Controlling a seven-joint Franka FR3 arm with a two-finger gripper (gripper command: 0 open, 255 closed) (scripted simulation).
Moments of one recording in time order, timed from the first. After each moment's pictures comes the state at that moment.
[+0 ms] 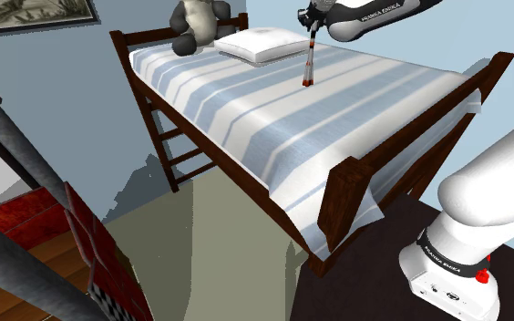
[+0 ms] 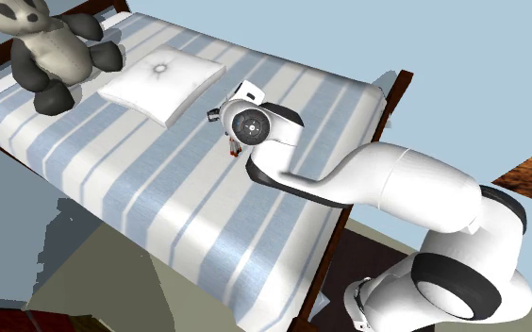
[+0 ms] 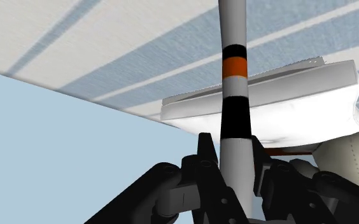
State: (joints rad) arm -0.48 -0.09 0.18 -1.96 -0.79 2.61 1.04
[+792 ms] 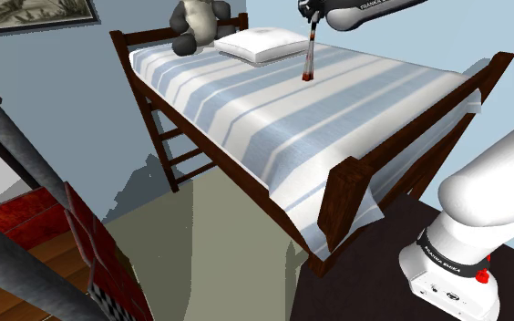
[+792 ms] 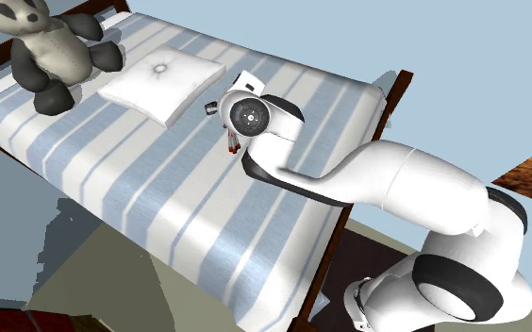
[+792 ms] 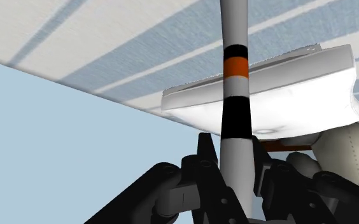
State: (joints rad) arm -0.47 -0.09 0.18 -1.90 -0.73 2.56 0.97
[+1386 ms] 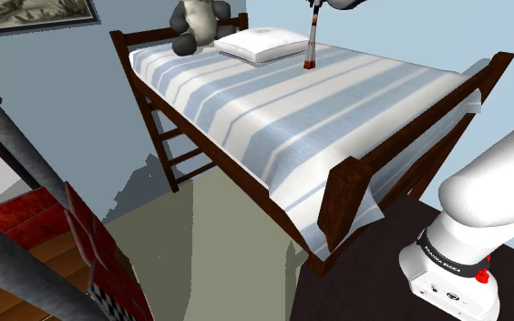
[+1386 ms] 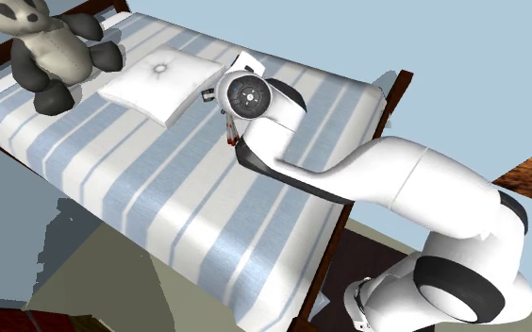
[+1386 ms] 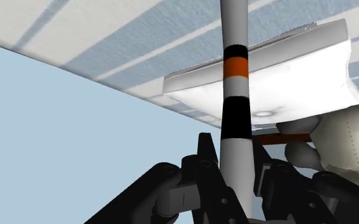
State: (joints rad) arm -0.46 -0.09 0.18 -1.80 -0.65 2.47 0.87
